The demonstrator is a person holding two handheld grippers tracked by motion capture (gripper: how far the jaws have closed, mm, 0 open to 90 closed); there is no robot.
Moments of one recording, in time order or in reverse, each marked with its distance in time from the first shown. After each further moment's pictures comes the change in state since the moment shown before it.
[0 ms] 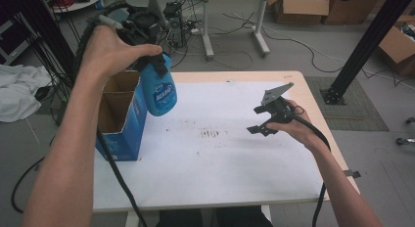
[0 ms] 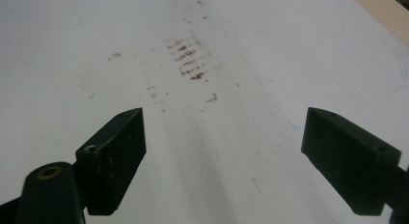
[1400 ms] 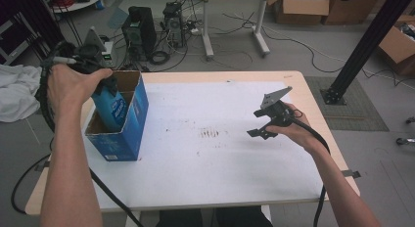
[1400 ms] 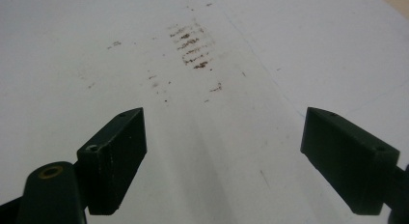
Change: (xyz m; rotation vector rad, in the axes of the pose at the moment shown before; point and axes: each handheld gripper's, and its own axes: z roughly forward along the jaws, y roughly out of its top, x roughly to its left) left arm 0.093 -0.089 0.065 0.069 0.160 -0.467; right arm 0.002 -0.010 0.008 0.011 0.015 0.007
